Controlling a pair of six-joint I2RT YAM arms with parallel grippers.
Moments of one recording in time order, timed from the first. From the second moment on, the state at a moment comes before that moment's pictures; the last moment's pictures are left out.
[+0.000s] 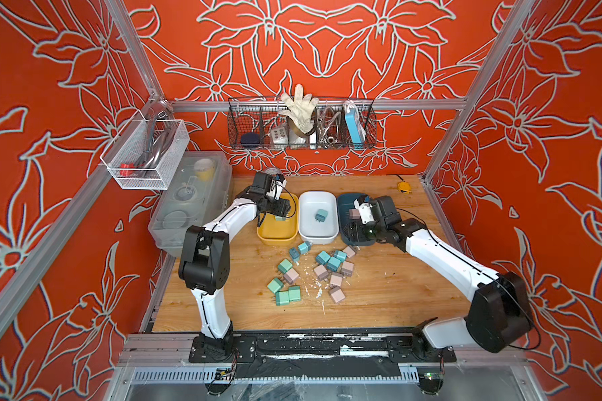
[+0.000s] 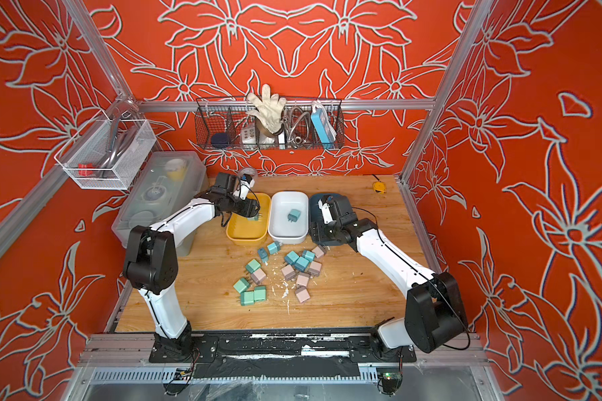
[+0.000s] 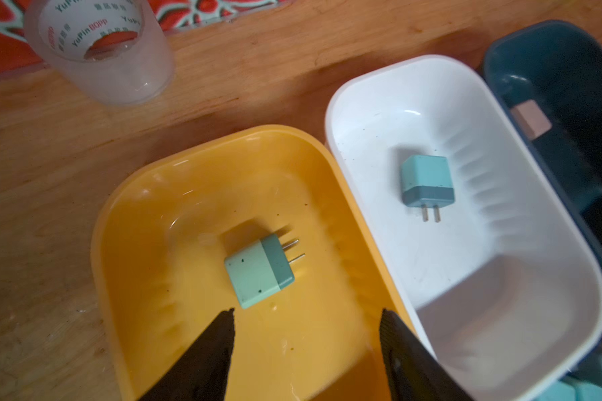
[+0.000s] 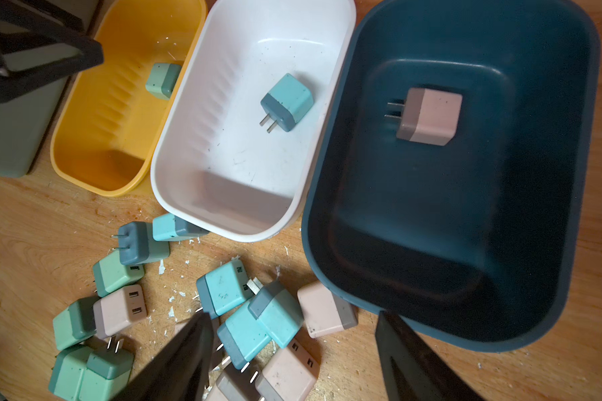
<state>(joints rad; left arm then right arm) -0.21 1.83 1.44 -0.43 0.24 0.07 0.46 1.42 1.06 -0.51 -0.15 0.23</state>
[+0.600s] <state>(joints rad) -0.36 1.47 1.21 -0.46 0.32 0.23 0.49 1.46 1.05 -0.59 -0.21 0.29</state>
